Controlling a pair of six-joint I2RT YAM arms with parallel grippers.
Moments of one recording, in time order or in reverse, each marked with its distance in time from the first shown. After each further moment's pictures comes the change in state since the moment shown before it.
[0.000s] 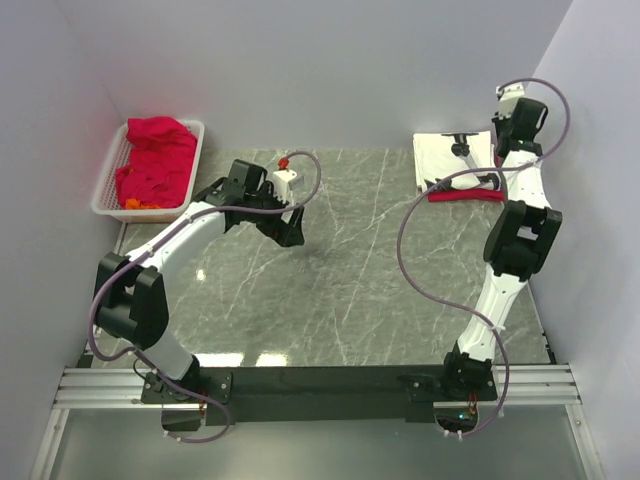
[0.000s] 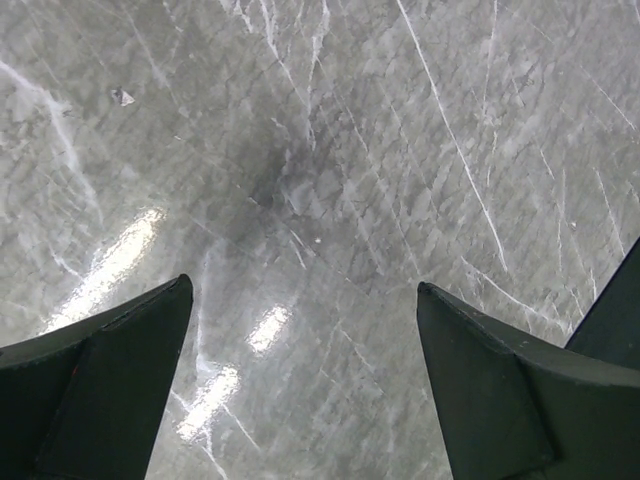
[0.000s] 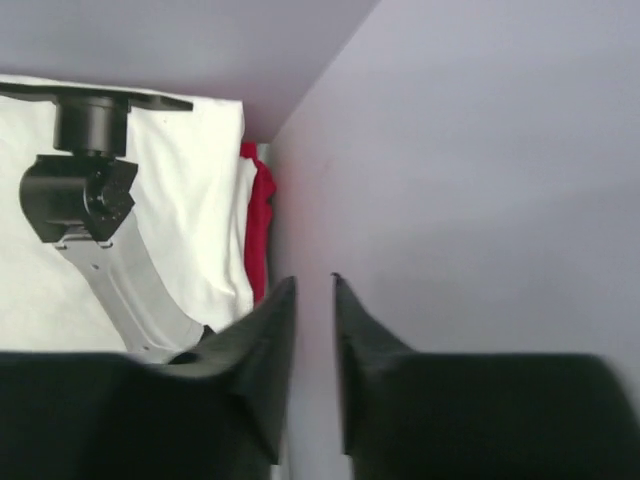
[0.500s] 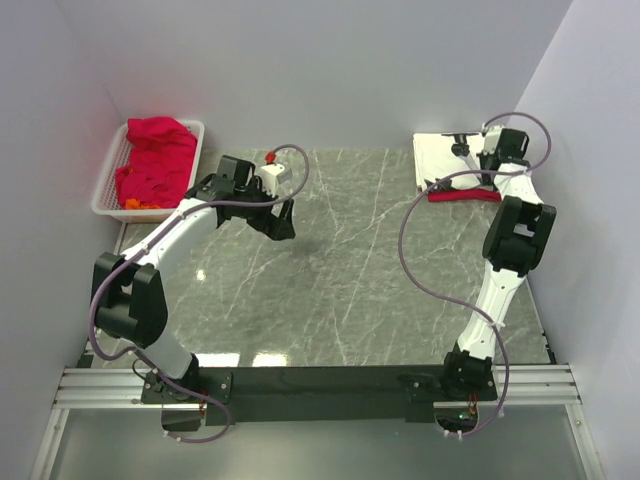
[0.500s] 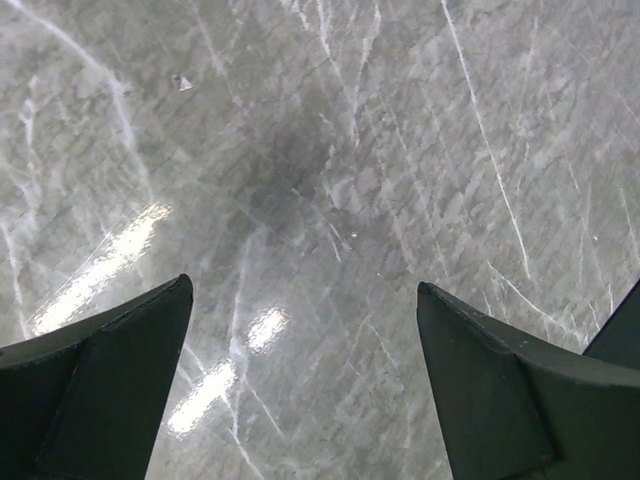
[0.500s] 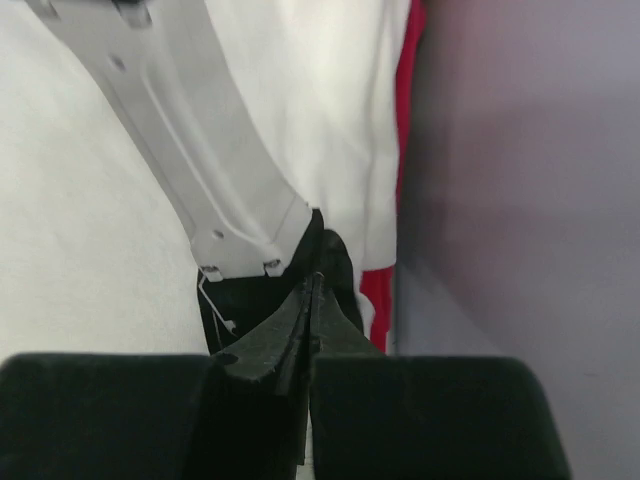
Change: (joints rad) left arm 0.067 0.003 0.012 -0.013 0.000 0.003; right arm -0.014 0.072 -0.095 -0.157 -0.074 0.096
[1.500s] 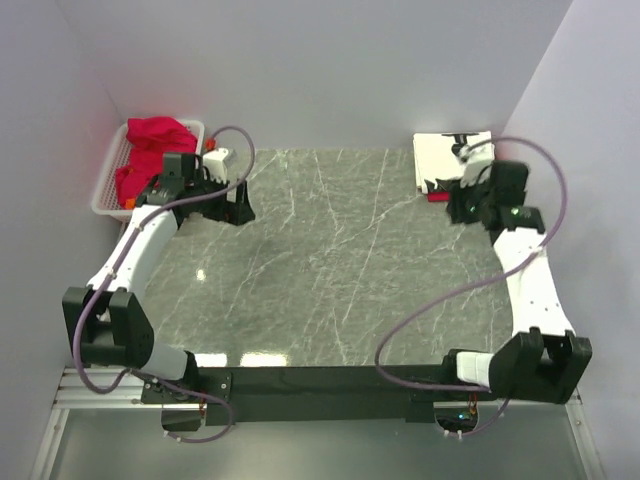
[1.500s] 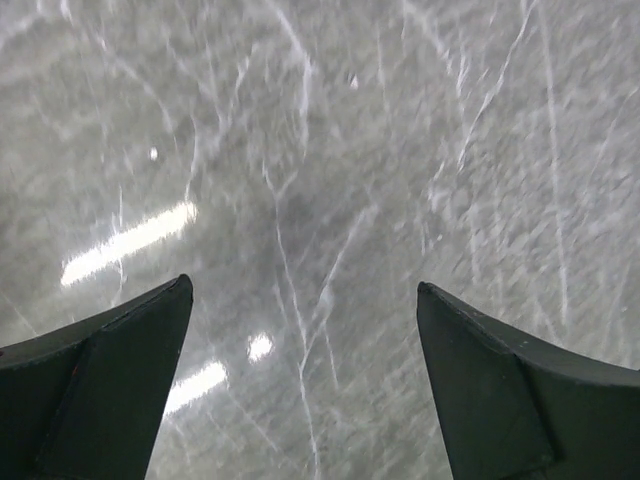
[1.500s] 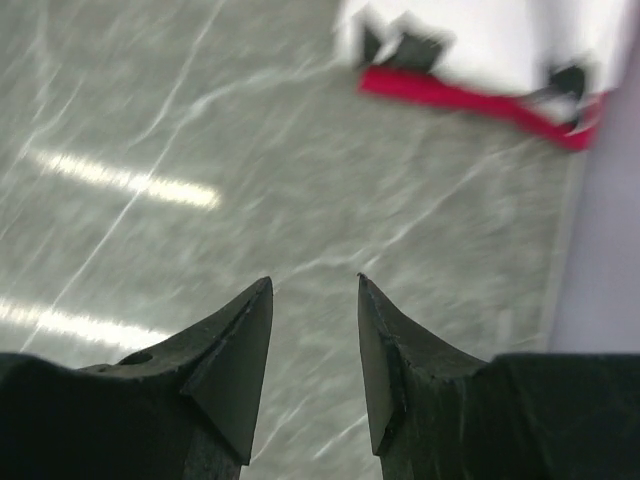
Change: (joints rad) left arm 0.256 -0.132 0.006 -0.043 -0.034 -0.069; right arm 0.153 -1.017 -0.698 -0.248 -0.244 0.140
